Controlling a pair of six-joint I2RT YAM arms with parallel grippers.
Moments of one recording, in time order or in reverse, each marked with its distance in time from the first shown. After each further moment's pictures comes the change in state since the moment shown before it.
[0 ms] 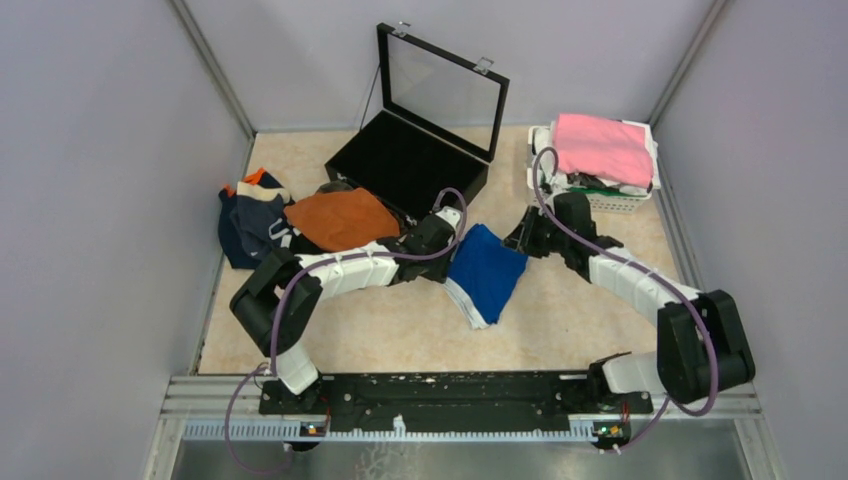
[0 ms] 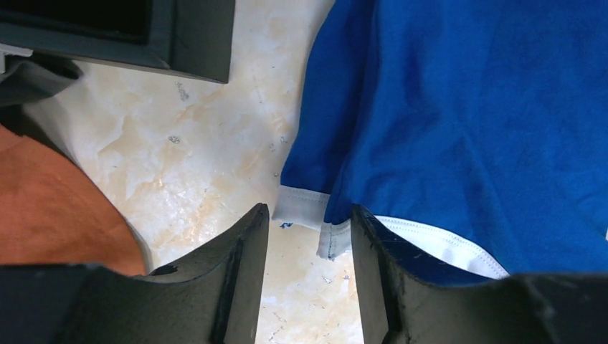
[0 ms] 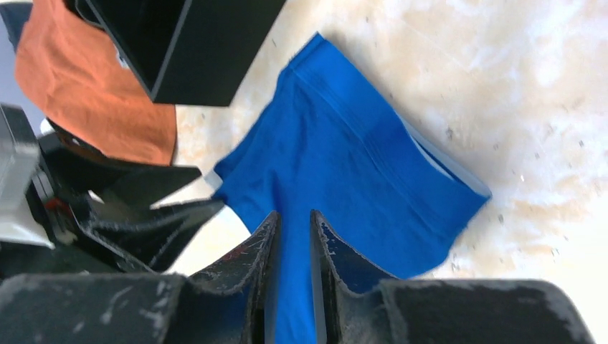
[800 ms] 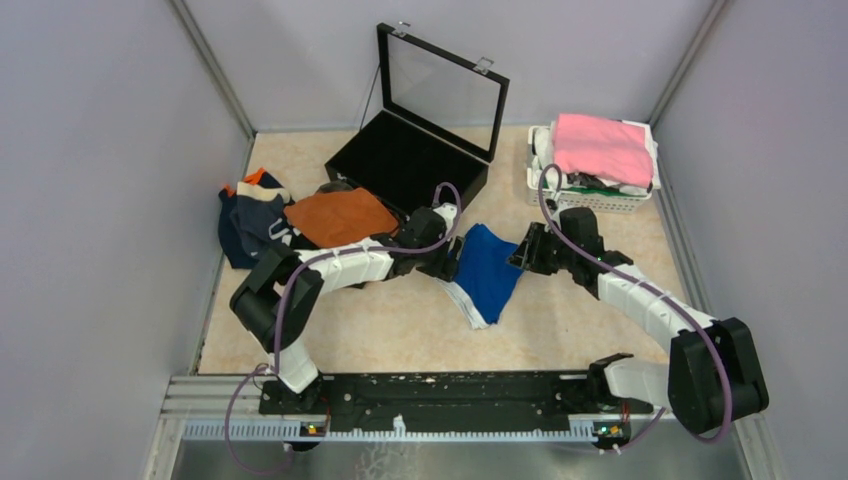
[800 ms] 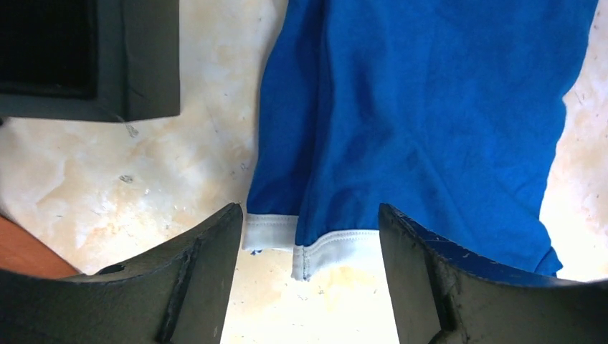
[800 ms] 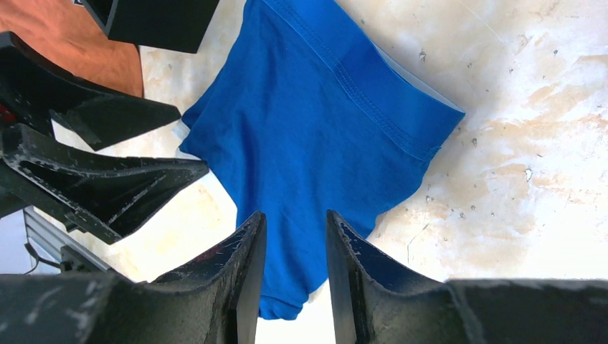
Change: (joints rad) left arm 0.068 0.015 -0.009 0.098 0.203 0.012; right arm 0.000 -0.176 -0.117 -0.124 0.019 -0.056
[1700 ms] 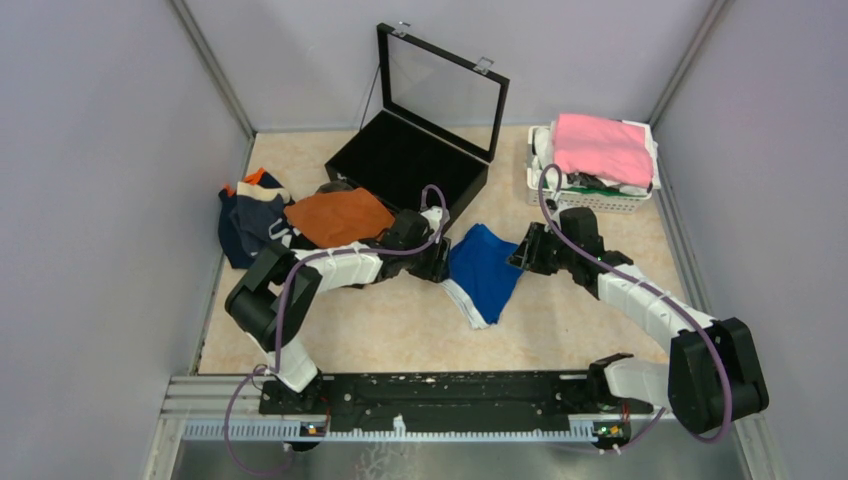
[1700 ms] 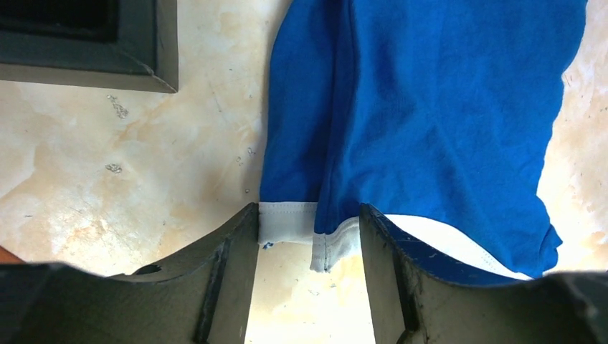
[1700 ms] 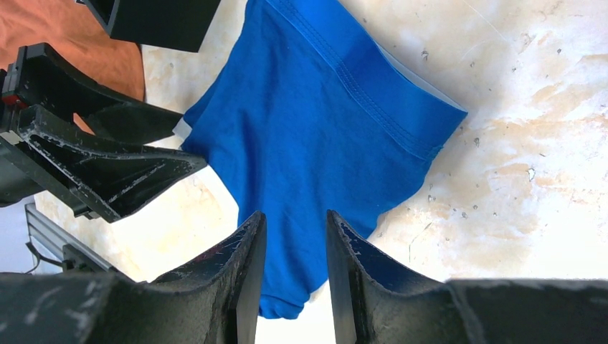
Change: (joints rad) left arm 0.072 -0.010 -0.114 0.120 0.158 -0.015; right arm 0.000 0.000 0.000 0.000 -0.004 0.002
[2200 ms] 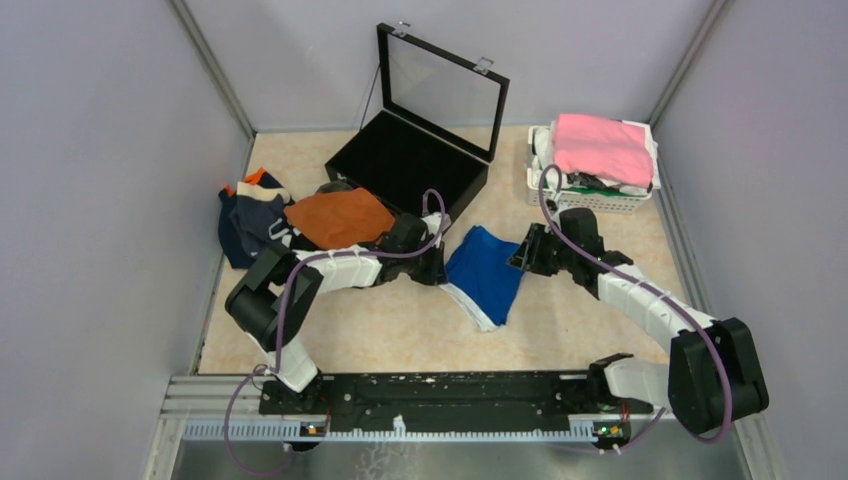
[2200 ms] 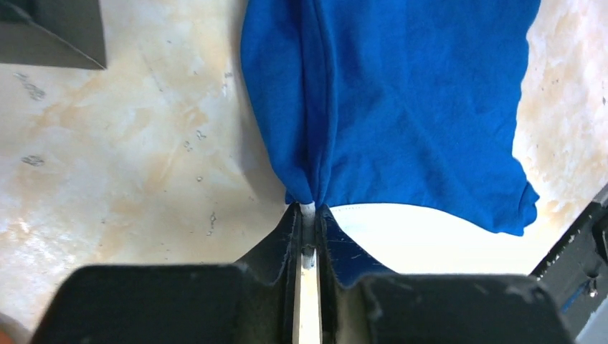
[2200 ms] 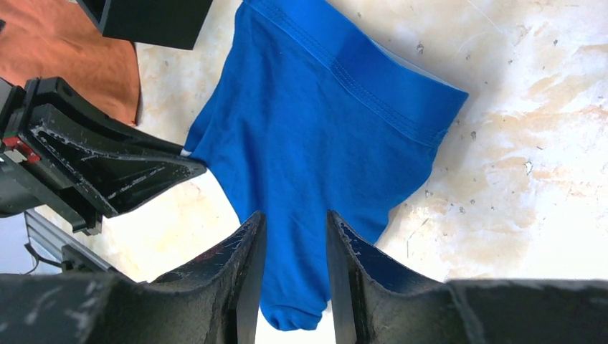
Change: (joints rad) left arm 0.002 0.000 -0.027 0.031 0.105 -0.034; right arm 0.000 0.000 0.000 -0.008 0.003 0.002
